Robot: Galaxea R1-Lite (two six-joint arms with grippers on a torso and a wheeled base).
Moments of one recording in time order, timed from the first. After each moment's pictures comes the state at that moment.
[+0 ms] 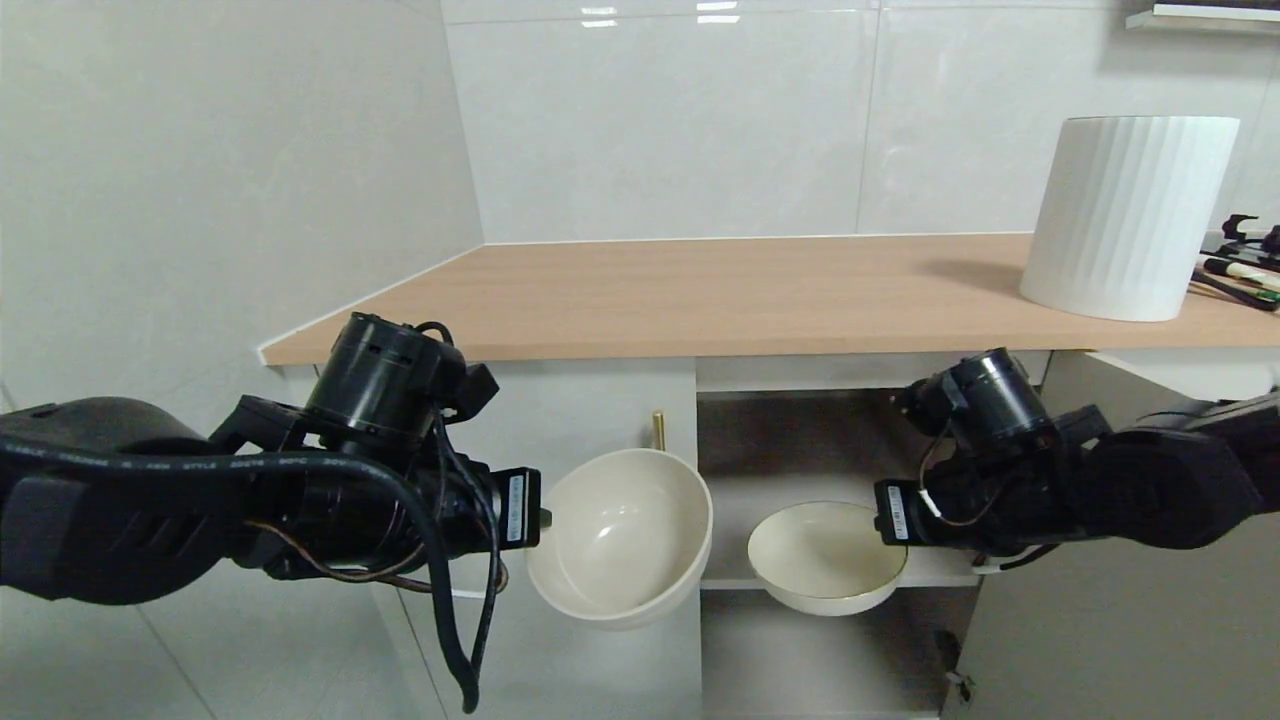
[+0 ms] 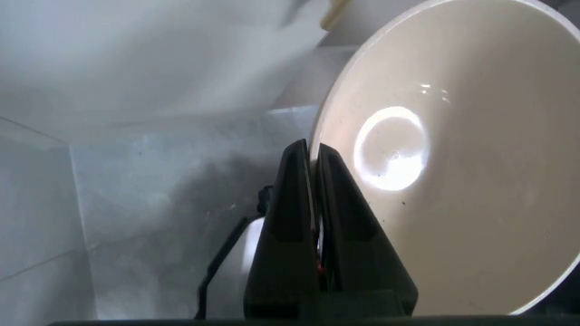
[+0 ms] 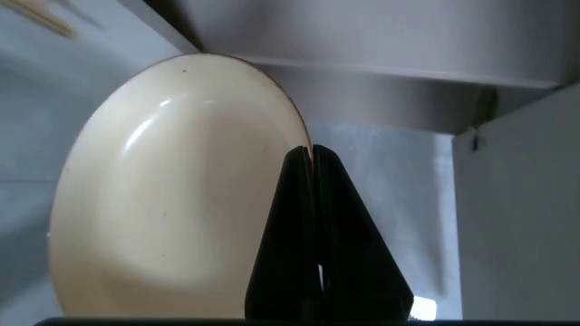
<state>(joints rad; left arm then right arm) -0.48 1.67 -0.96 0.08 -0.04 -0.46 0.46 1.86 -0.99 -0.02 -0.07 0.38</state>
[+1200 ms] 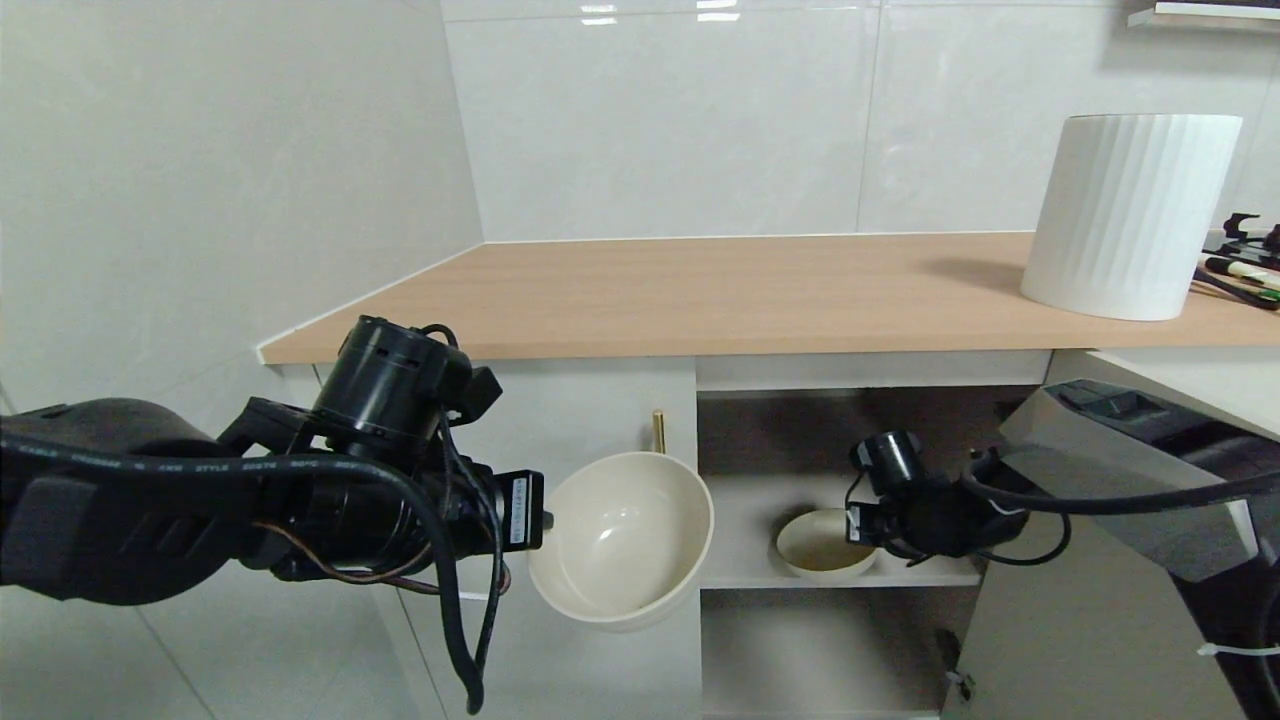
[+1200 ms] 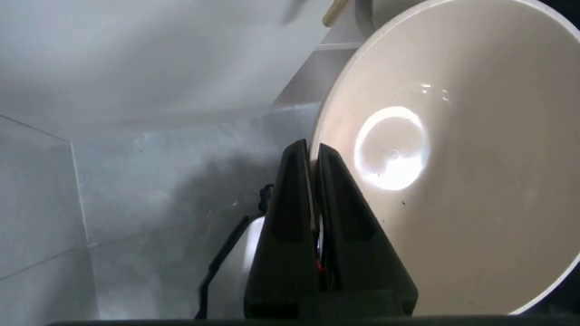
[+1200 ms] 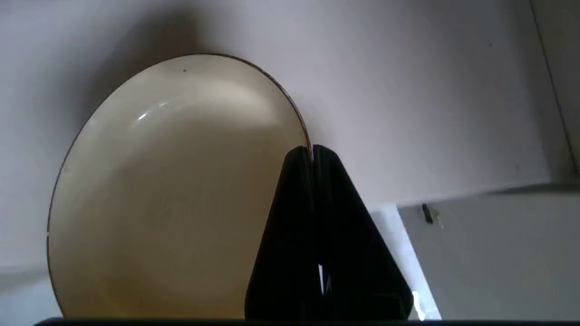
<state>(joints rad) -0.49 1.68 -0.96 0.08 -0.03 -0.46 0.30 2.51 -1.32 -0.33 -0.33 0.39</state>
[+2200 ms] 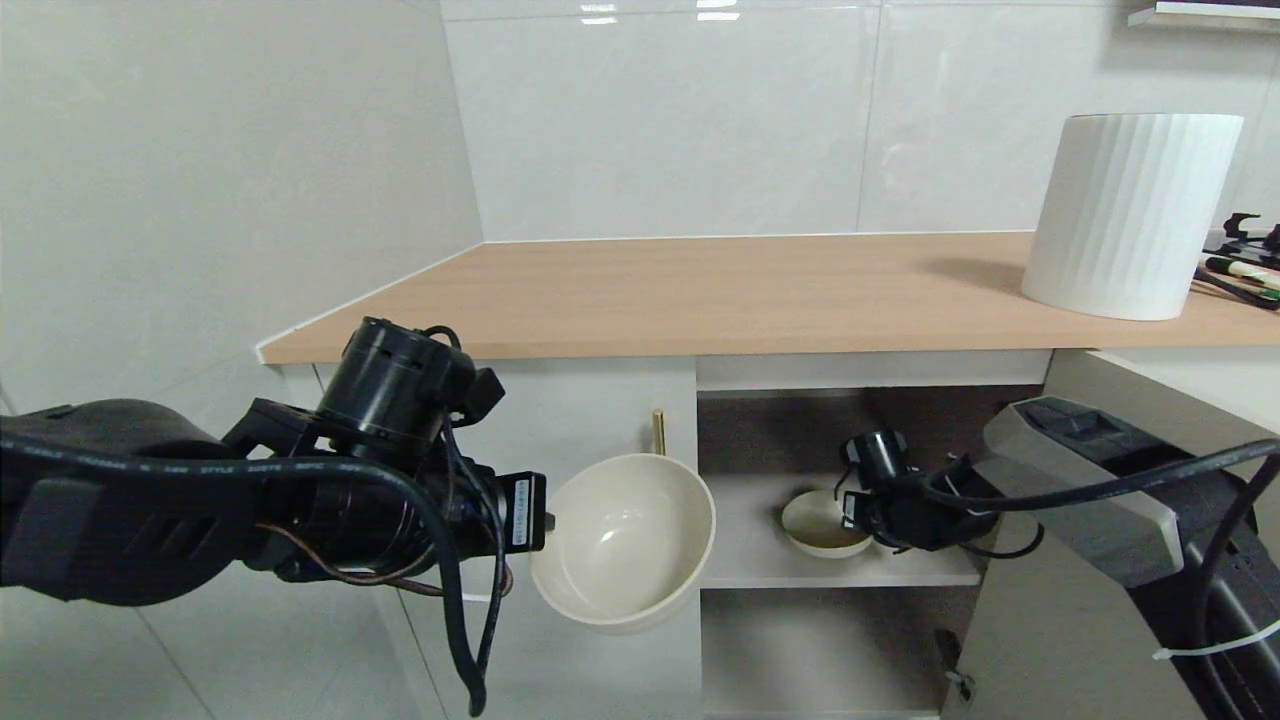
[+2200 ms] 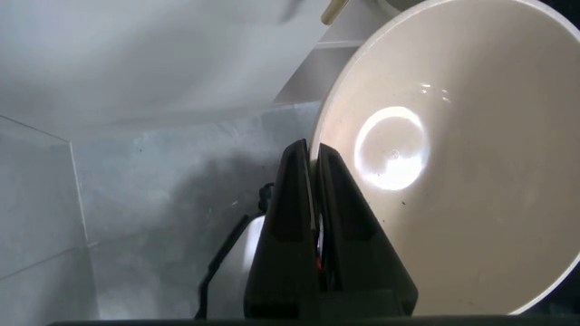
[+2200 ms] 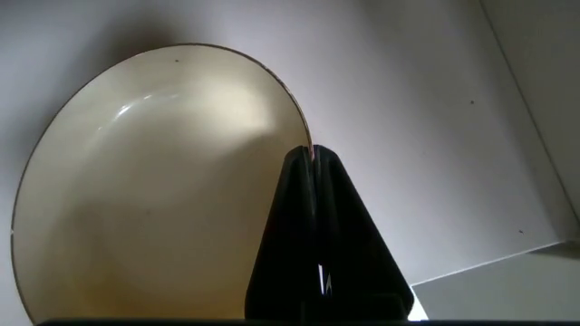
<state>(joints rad) -0.49 1.68 -0.96 0.08 -0.03 -0.46 0.28 2.63 -1.49 -0.32 -0.44 0.39</state>
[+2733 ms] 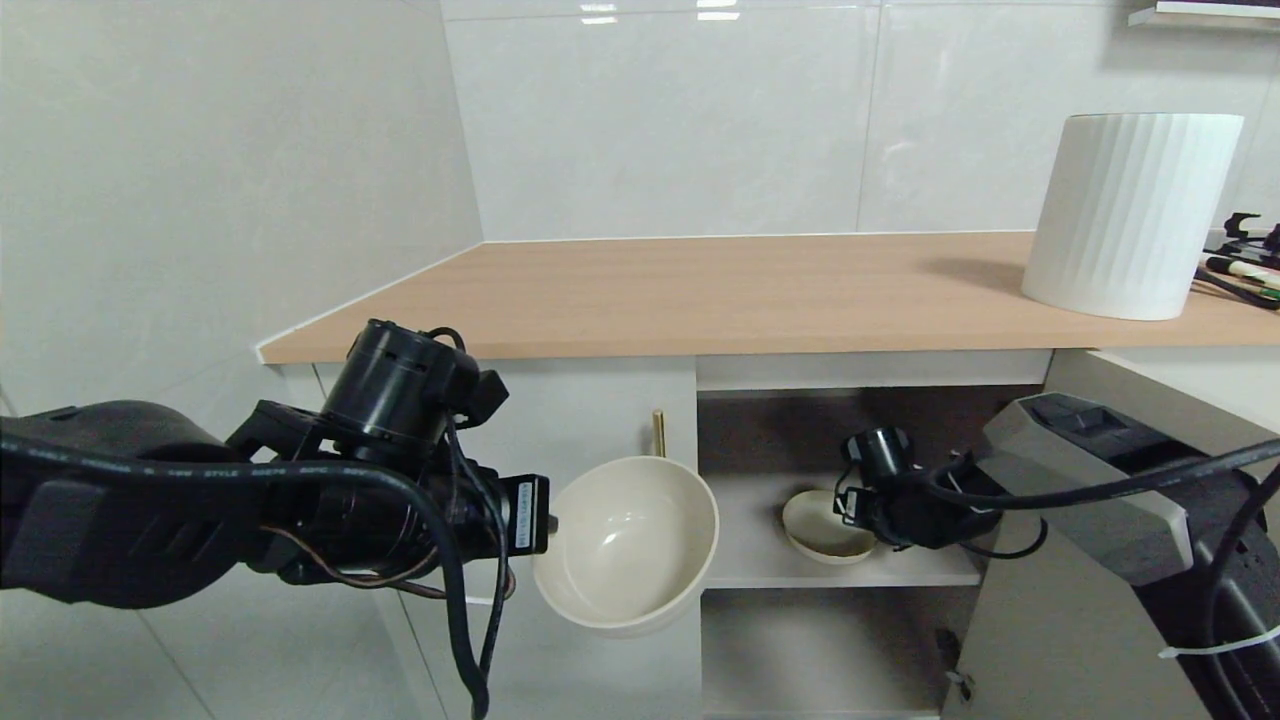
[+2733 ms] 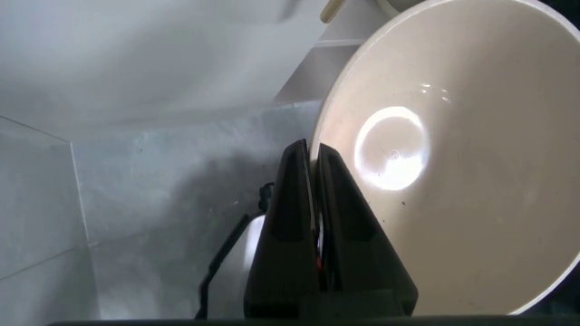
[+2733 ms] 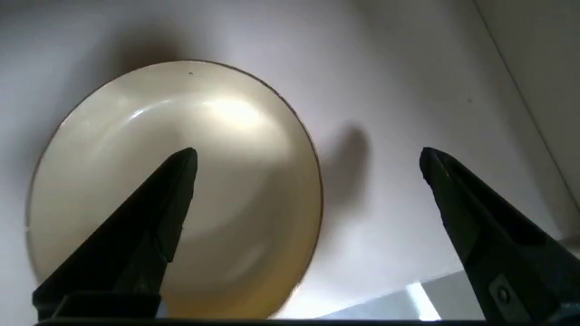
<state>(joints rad) -0.50 1.68 -0.96 0.08 -0.03 -0.46 0.29 2.60 -1.47 -0.32 -0.45 0.44</state>
